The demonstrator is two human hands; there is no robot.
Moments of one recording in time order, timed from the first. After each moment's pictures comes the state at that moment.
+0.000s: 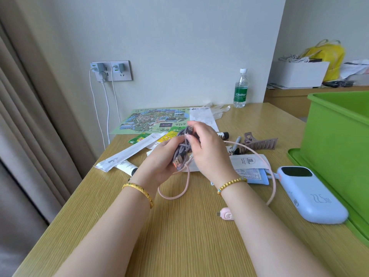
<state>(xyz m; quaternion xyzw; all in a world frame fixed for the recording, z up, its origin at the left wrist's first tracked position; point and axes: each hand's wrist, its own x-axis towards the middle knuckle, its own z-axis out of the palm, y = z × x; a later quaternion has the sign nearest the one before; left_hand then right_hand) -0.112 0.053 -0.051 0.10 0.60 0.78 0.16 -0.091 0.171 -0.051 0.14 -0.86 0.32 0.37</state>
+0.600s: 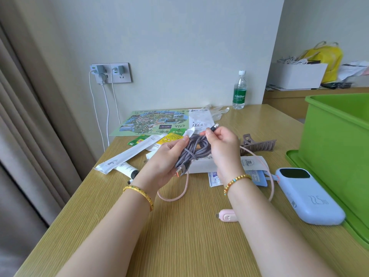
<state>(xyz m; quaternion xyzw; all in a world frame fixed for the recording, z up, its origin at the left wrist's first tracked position) -0.112 0.056 -0.057 0.19 0.62 0.75 0.15 -0.095 0.186 -0.050 -0.04 -0.69 0.66 0.29</state>
